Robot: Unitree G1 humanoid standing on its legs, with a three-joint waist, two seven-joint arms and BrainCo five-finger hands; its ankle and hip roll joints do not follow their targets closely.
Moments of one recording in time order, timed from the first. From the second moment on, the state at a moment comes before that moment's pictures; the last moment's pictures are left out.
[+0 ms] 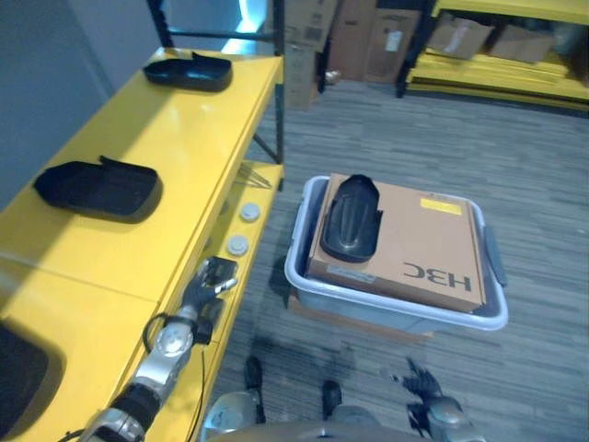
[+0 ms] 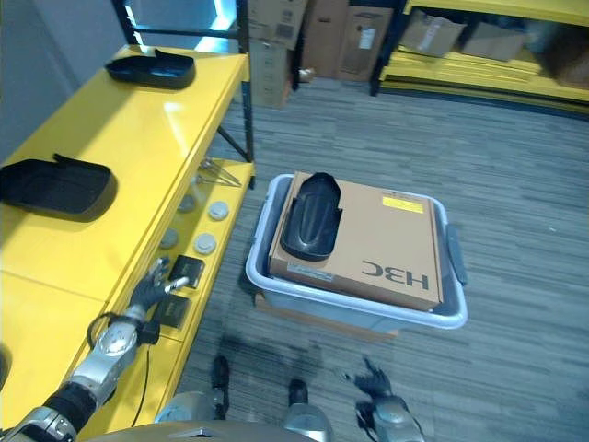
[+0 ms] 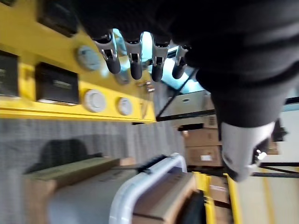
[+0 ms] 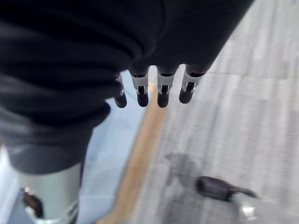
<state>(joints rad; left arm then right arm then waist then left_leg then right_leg) -0.07 0.40 -0.40 0.59 -0.31 -0.21 0.16 0.10 -0.37 0.25 0.74 0.24 -0.15 -0.21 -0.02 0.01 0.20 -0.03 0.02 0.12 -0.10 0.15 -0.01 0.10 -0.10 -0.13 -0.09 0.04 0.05</state>
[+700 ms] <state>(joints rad) -0.02 0.31 -0.40 0.94 -0.24 -0.24 0.03 -0.29 -0.64 0.18 0.34 0.15 -0.06 -0.53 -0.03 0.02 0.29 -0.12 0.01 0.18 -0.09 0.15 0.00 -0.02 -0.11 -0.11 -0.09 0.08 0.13</state>
